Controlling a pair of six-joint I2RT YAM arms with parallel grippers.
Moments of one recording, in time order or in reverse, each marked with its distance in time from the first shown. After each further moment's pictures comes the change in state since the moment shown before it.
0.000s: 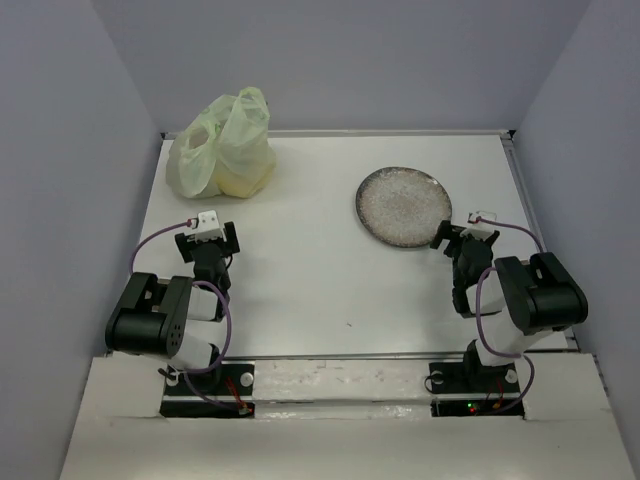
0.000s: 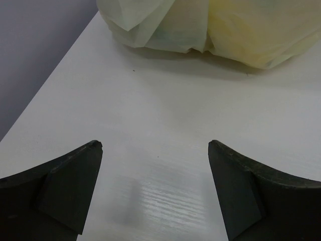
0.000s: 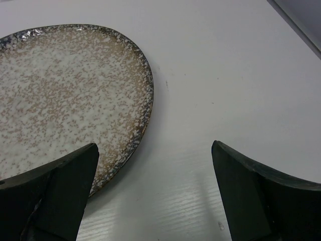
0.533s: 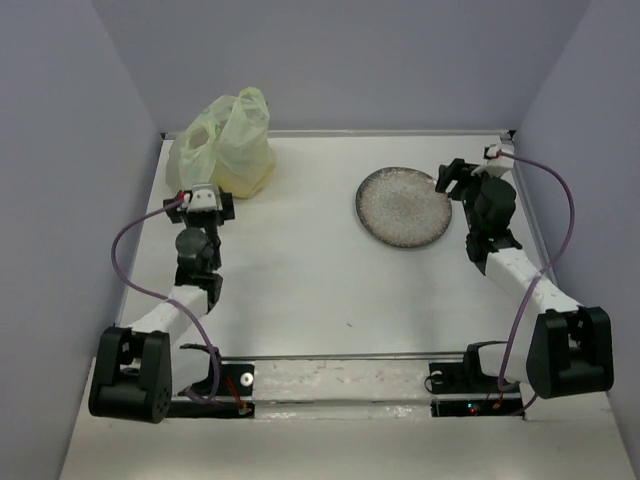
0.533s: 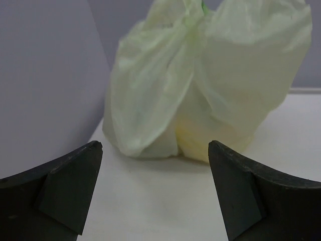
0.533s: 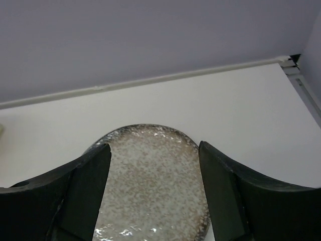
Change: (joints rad) left arm -0.002 -0.329 0.095 -0.107 0.151 0.134; right arm -0.002 -0.363 0.454 -0.687 -0.158 0.063
